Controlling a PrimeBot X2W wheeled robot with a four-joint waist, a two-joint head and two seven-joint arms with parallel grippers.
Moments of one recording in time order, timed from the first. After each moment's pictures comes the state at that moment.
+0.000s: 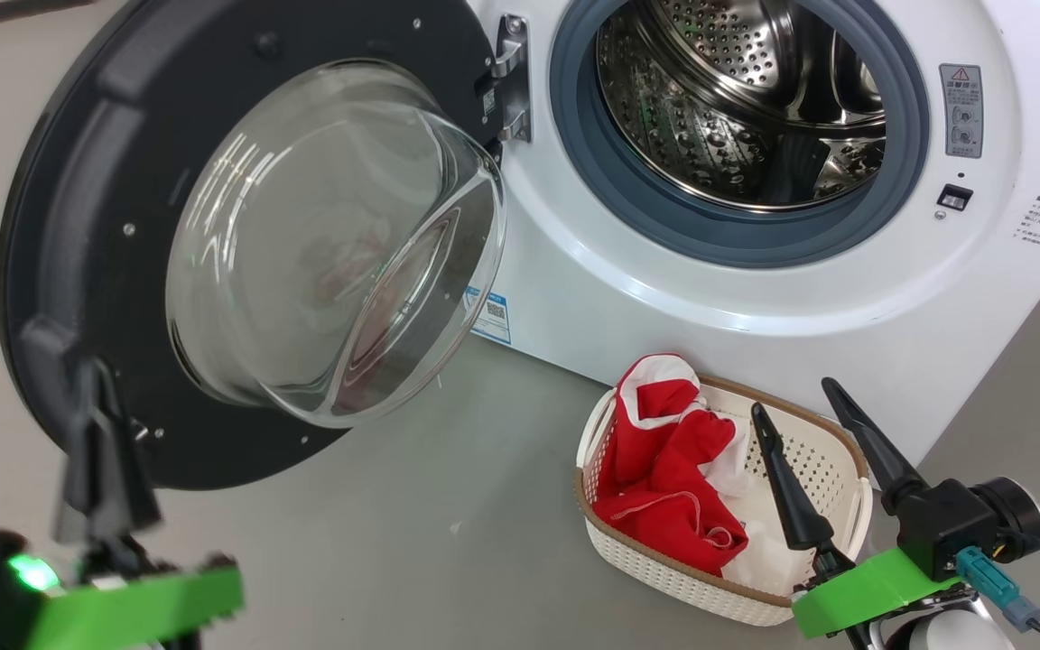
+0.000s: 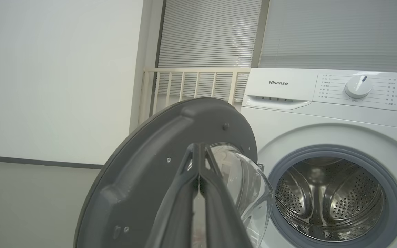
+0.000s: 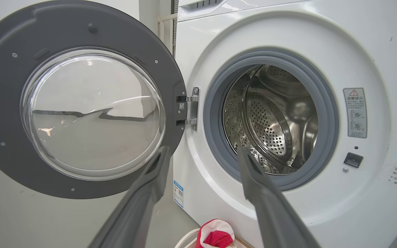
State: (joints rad) left arm -0.07 0.11 -0.01 -0.18 -0.34 0.20 -0.24; right arm -0.06 -0.04 0.06 0.13 0.09 0.13 -0.26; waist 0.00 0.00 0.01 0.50
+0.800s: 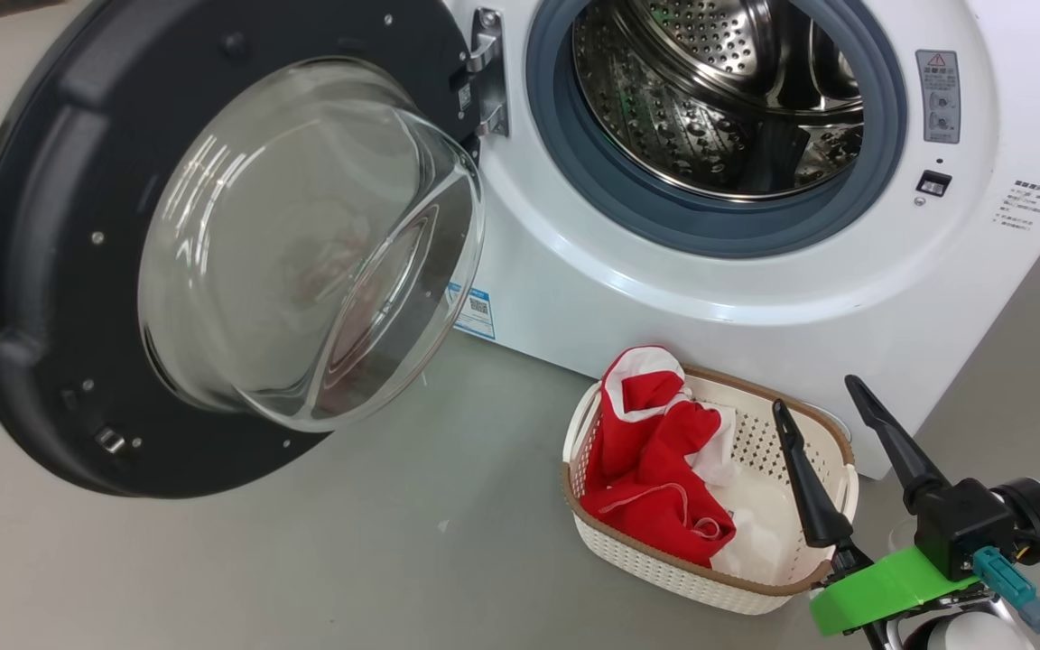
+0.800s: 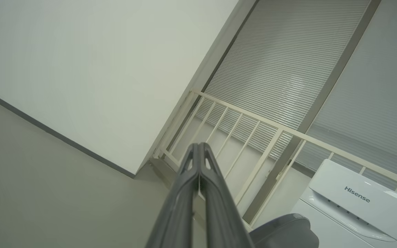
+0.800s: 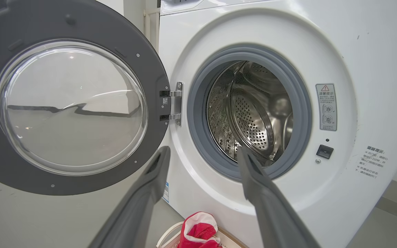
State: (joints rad) left arm -0.71 0.25 0.30 0.44 -0.70 0.10 -0.21; right arm -0.04 -0.04 0.02 0.10 0.06 0.13 -0.24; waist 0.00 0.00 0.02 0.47
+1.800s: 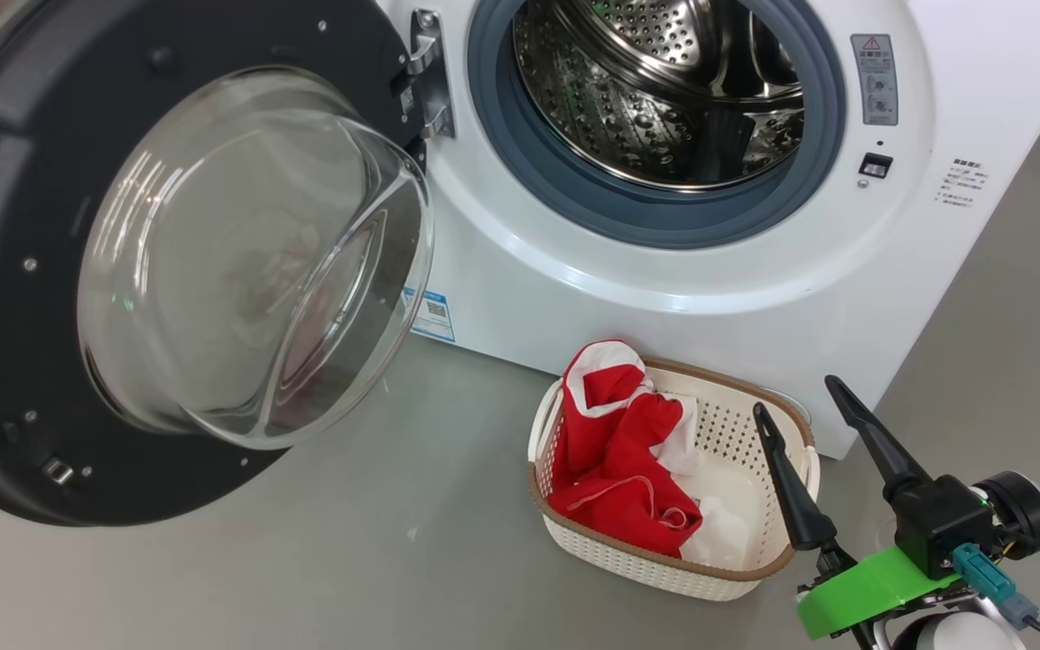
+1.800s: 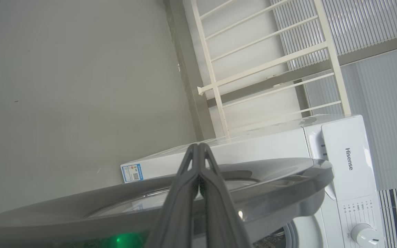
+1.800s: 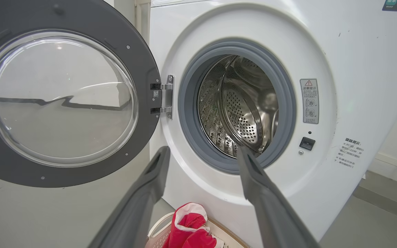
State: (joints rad) left arm -0.95 0.35 0.45 0.97 -1.07 0.12 0.46; right arm -0.04 -0.04 0.05 0.07 0.04 0.13 -0.20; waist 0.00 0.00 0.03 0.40
